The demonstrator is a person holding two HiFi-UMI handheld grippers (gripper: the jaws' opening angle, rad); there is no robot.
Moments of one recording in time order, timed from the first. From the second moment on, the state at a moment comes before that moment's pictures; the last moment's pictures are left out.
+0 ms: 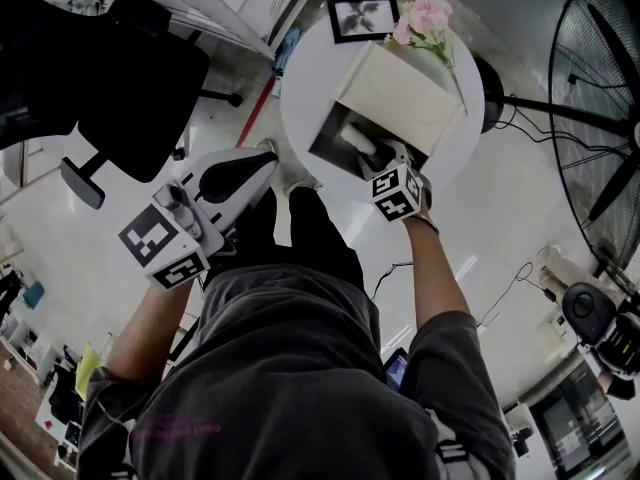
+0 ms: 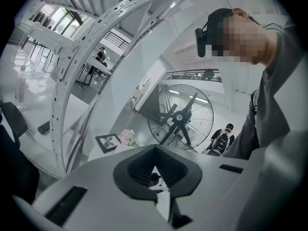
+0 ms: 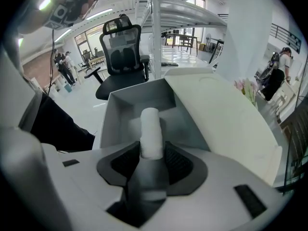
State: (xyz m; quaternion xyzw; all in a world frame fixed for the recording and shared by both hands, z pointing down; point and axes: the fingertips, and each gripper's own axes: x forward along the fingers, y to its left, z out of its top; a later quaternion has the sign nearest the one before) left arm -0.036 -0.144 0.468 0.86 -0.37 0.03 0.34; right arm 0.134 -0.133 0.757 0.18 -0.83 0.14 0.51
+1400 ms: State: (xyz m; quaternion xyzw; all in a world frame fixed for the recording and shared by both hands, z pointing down) left arm -0.028 -0.126 0.354 0.94 -0.24 0.03 0.24; right arm 0.115 -0.126 0.492 0.44 -0.86 0.16 0.22
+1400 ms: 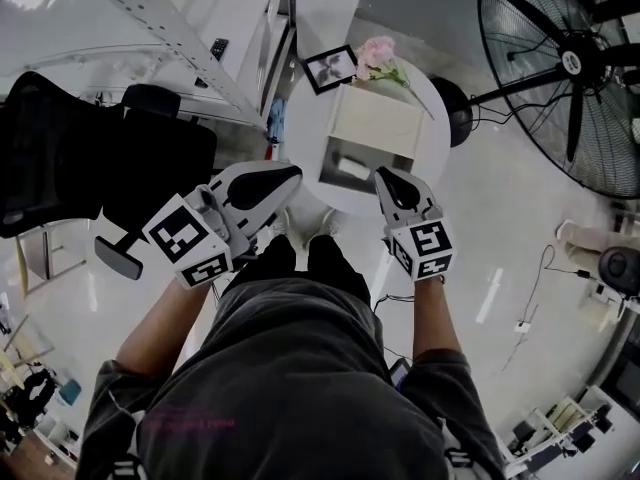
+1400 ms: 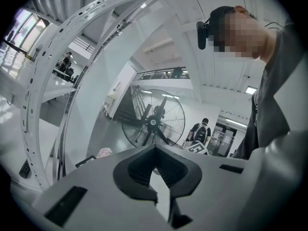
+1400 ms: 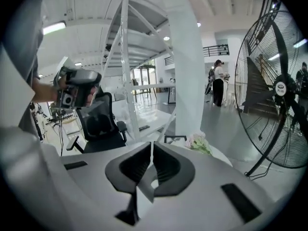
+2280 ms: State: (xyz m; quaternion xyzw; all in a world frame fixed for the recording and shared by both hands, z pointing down) left arm -0.006 -0.121 0.307 0.96 -0.19 0.01 0.19; right arm 0.108 -0.104 0.339 0.48 -0.87 0.10 0.09
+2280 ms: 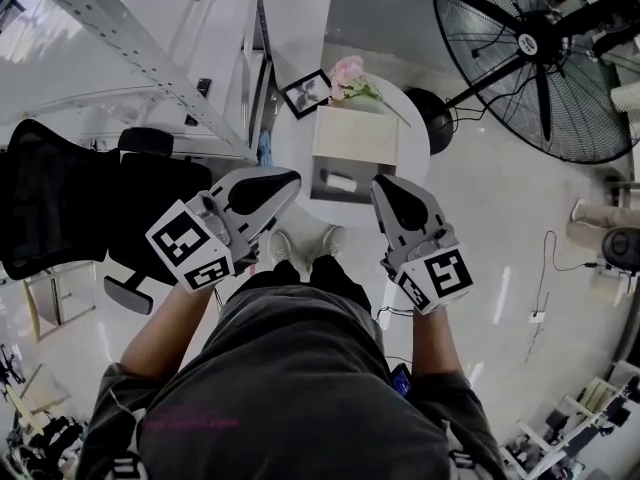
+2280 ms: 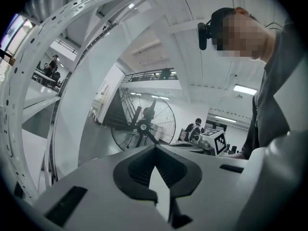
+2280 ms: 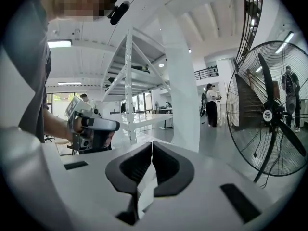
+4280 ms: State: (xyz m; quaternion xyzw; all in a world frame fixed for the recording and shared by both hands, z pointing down) left arm 0.003 -0.132 0.305 0.96 -0.20 0.01 0.19; right arm 0.122 -0.114 0.331 0.48 -0.87 0.11 0.06
